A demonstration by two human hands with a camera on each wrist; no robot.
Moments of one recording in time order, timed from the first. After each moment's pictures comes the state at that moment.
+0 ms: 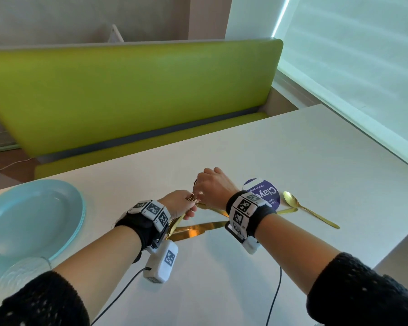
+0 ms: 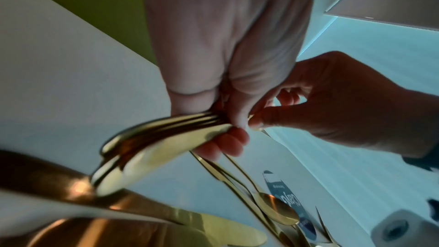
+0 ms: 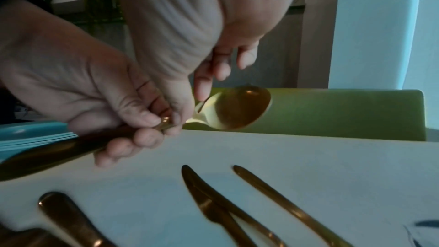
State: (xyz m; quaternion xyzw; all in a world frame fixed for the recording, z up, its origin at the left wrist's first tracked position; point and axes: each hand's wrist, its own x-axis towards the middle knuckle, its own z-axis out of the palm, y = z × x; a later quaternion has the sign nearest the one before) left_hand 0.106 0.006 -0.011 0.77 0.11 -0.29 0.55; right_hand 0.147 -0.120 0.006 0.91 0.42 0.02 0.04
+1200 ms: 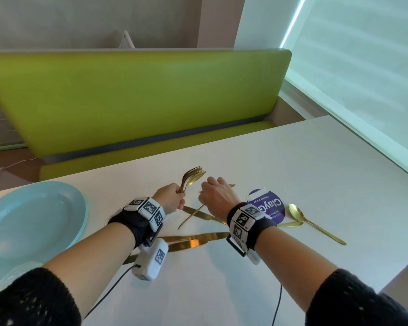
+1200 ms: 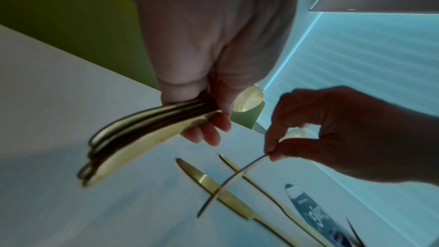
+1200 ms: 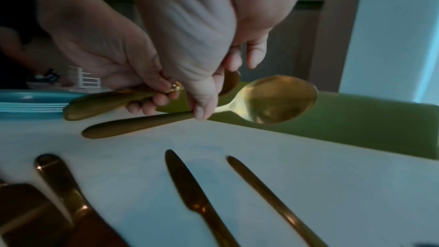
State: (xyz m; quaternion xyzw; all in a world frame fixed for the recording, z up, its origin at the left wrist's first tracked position) left_hand 0.130 0.034 -0.010 0.82 0.19 -0.20 0.51; right_hand 0.155 -0.114 -0.005 0.91 0.40 0.04 0.13
